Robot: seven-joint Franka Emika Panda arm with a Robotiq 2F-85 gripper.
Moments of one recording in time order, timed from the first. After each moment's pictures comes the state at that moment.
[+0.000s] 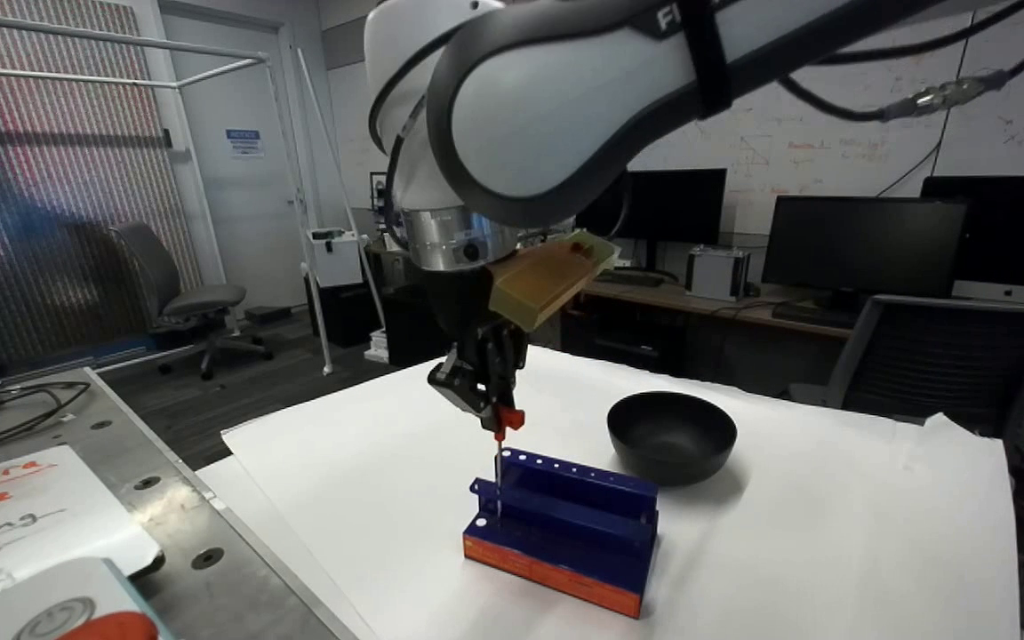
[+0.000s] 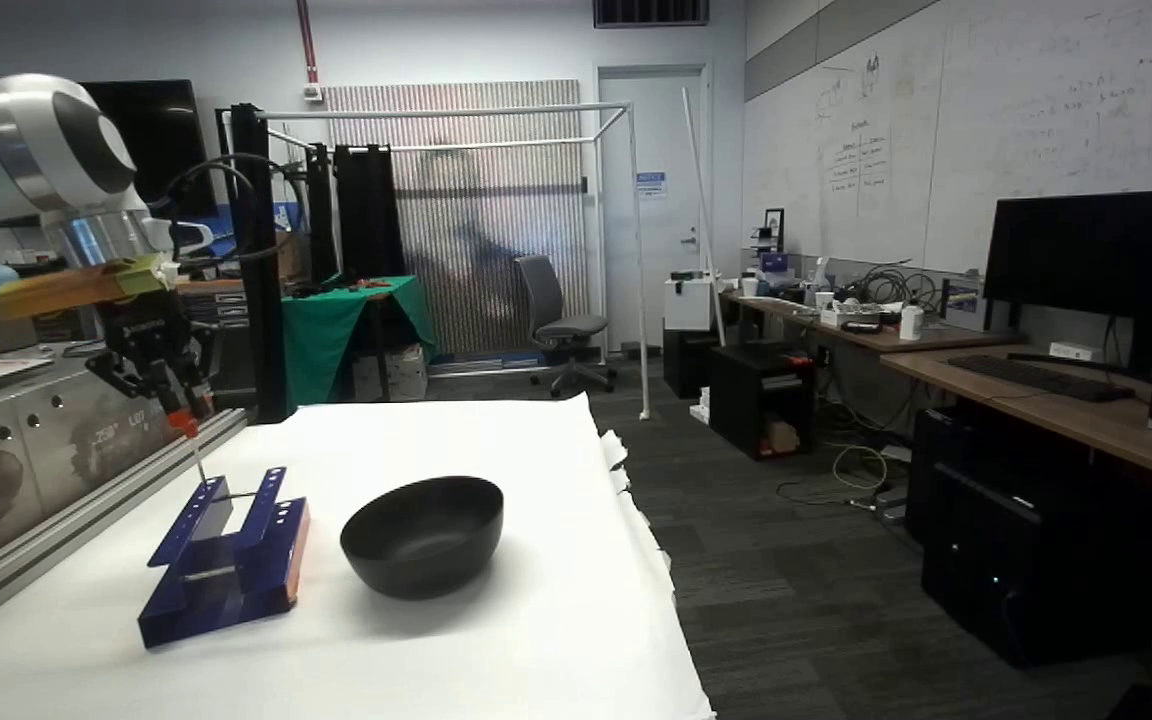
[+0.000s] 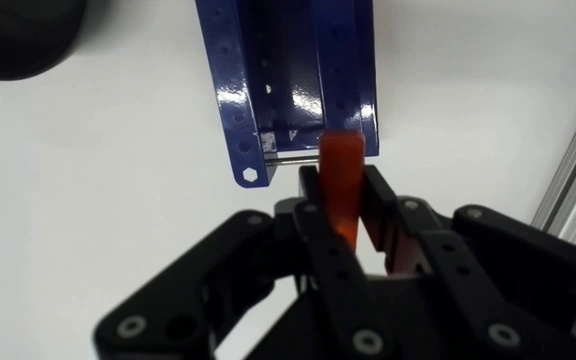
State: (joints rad) arm 0.37 0.55 0.10 -1.40 -0.28 1.89 0.29
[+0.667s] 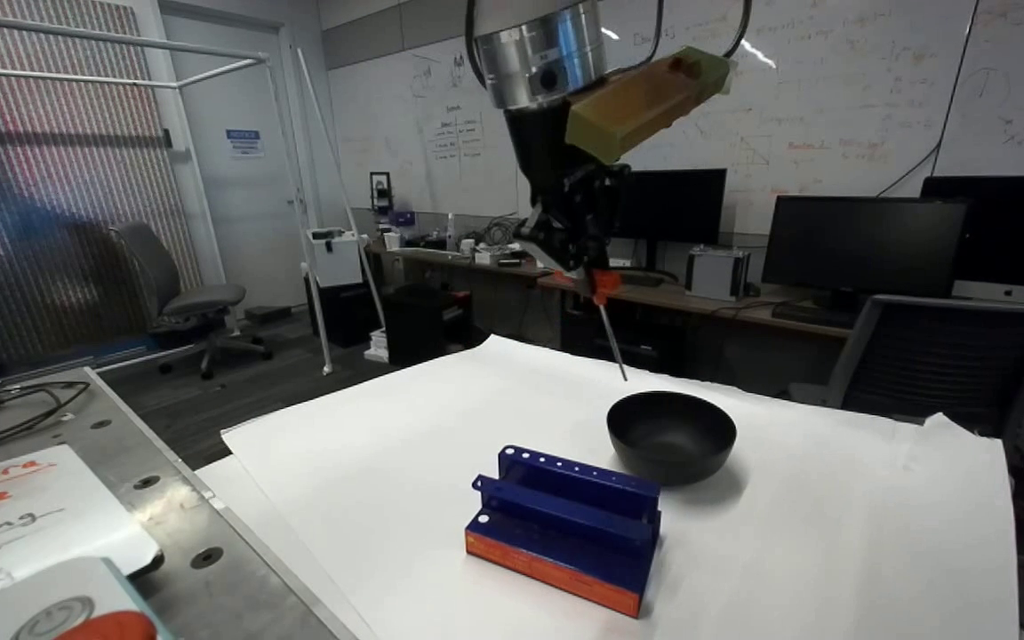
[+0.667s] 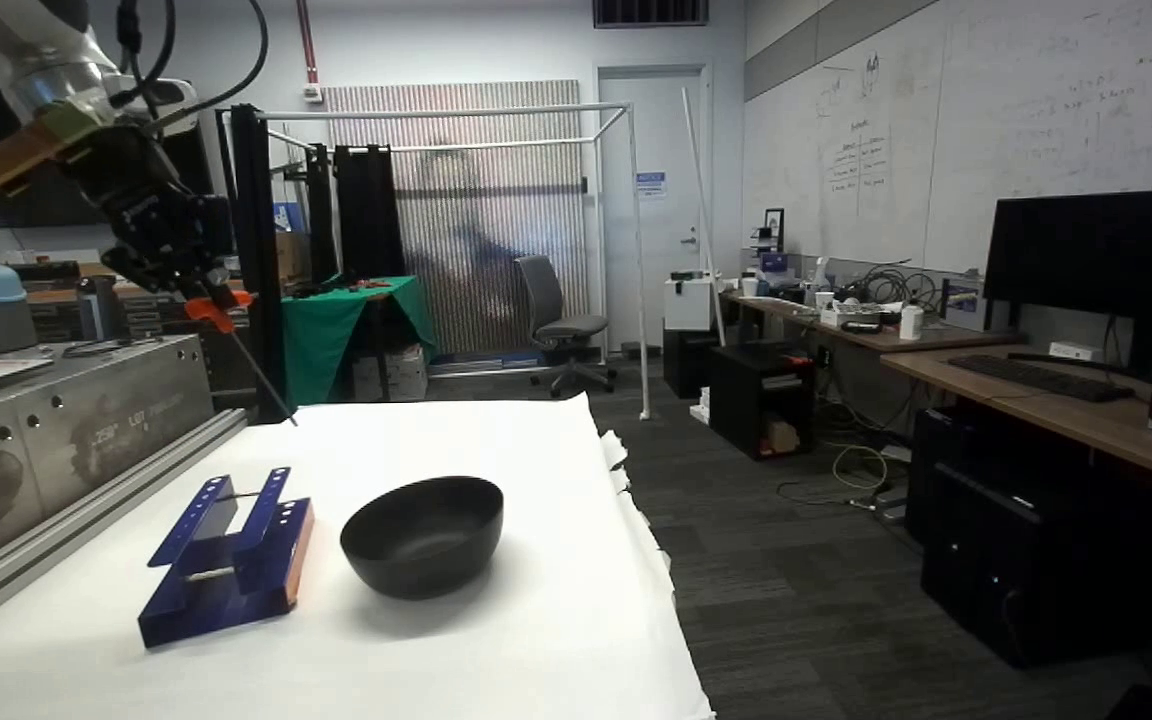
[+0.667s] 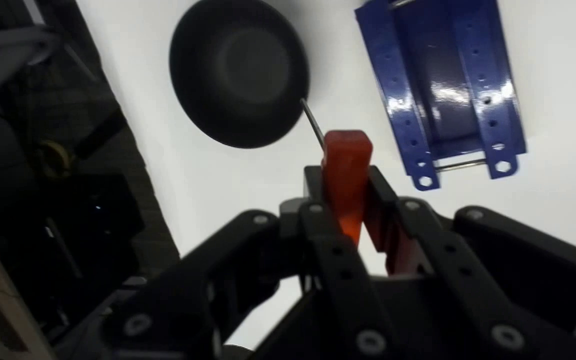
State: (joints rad) arm 0.38 0.31 0.07 -1.46 -0.44 1.62 0.53
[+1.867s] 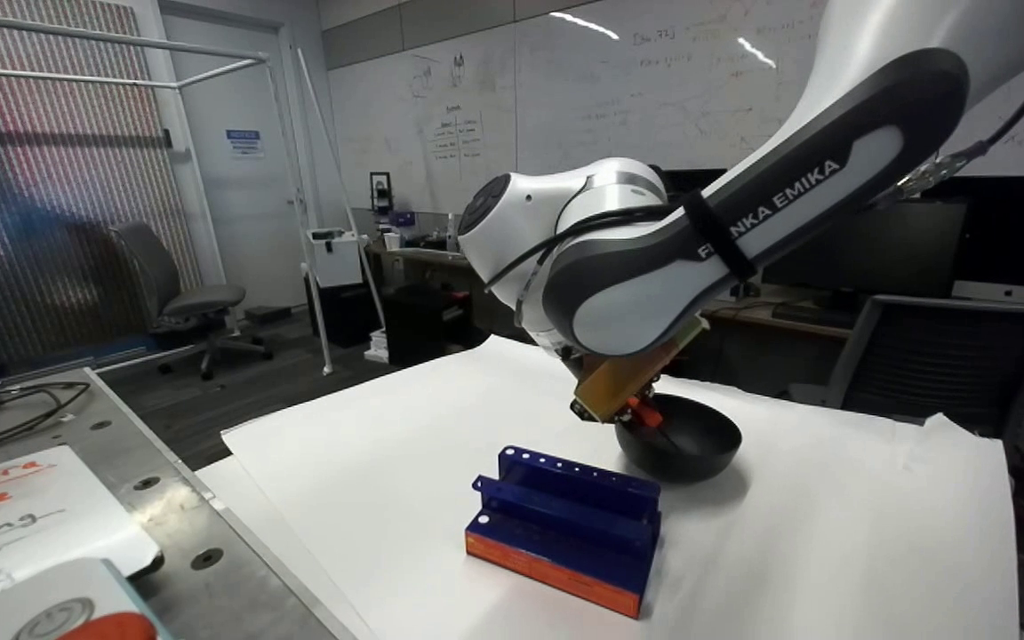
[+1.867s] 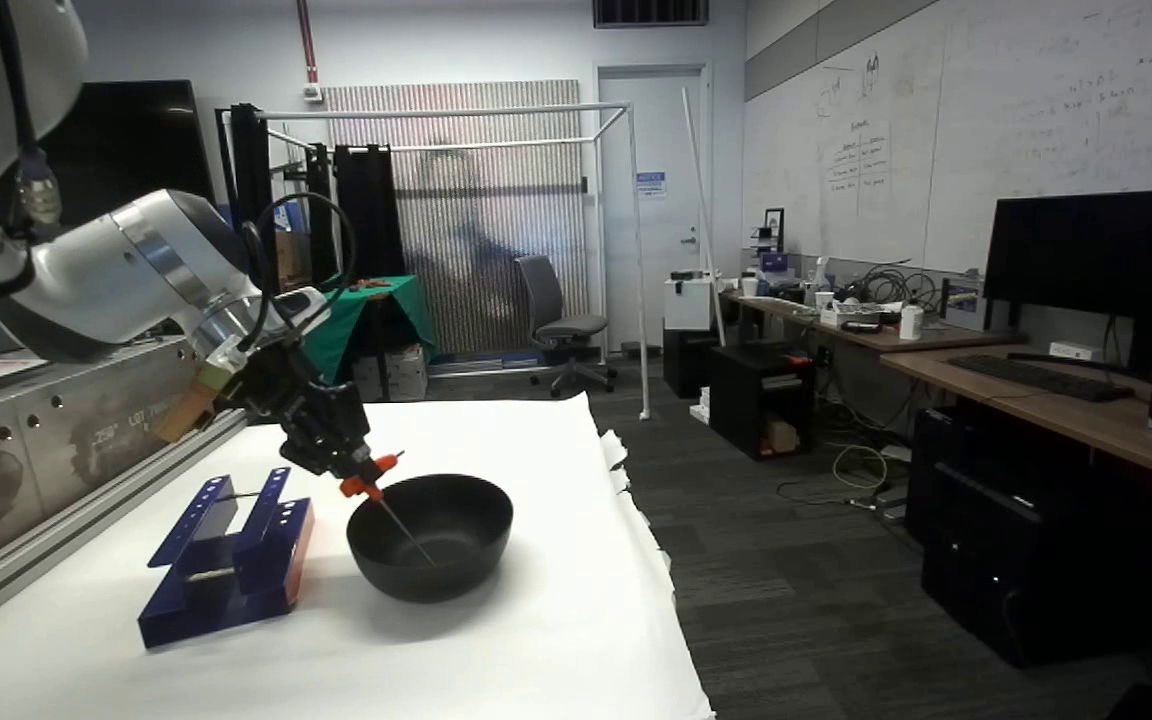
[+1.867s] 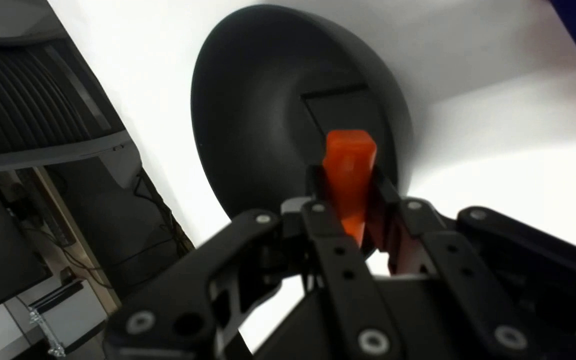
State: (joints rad) arm 0.31 0.57 0.00 -1.59 -0.61 1.76 0.88
